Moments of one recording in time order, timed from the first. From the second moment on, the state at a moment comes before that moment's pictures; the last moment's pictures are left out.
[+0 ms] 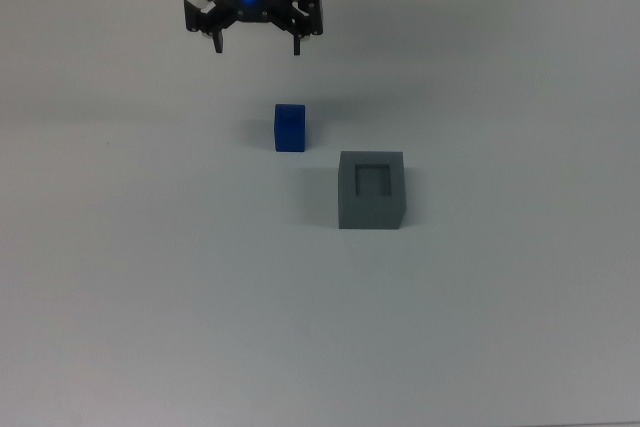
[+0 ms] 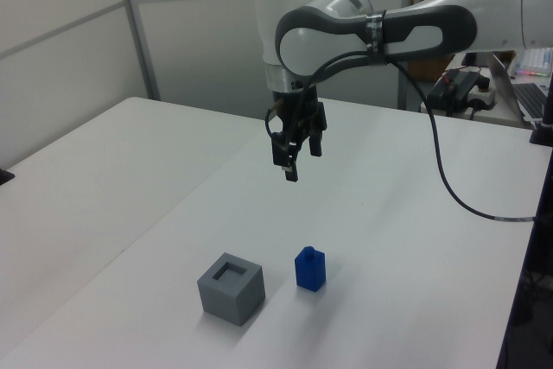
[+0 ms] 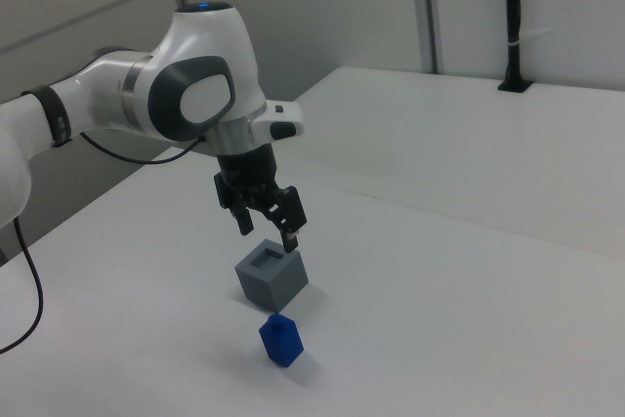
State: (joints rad) arm 0.10 0.12 -0.06 -1.62 -0.01 1.69 0.05
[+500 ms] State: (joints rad) arm 0.08 0.13 -0.01 -1.89 -0.03 2.02 0.05
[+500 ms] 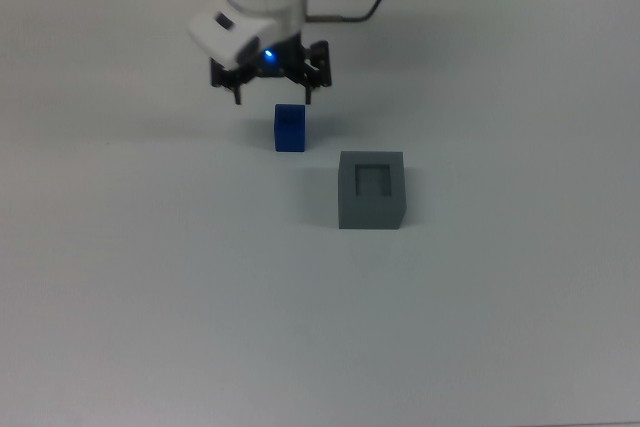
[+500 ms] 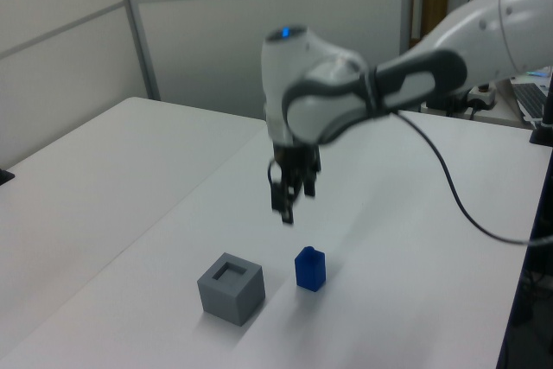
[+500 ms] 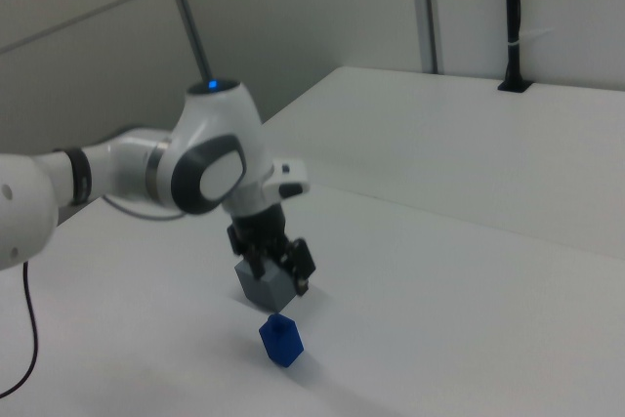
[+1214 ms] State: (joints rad) arm 0.08 0.19 0.02 -2.05 -0.09 2.15 0.07
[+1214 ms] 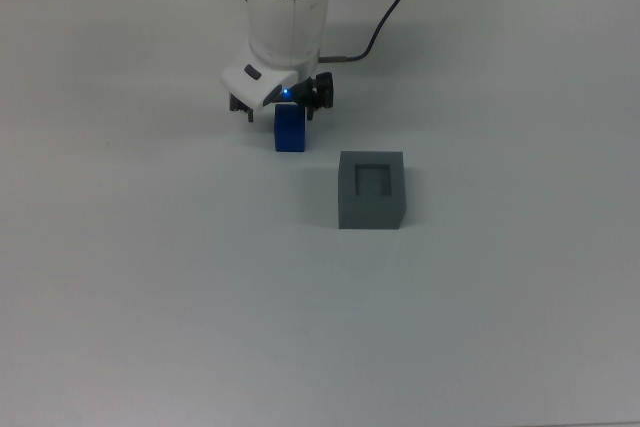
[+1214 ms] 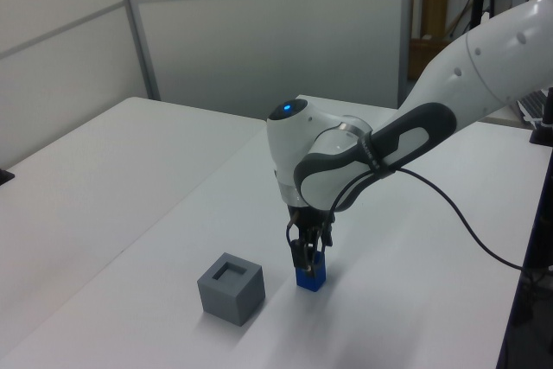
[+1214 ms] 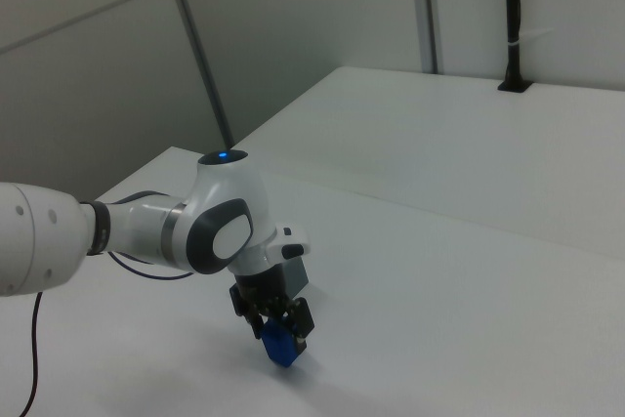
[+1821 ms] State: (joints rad) arm 0.08 0.19 0.03 -1.99 -0.08 2.15 0.11
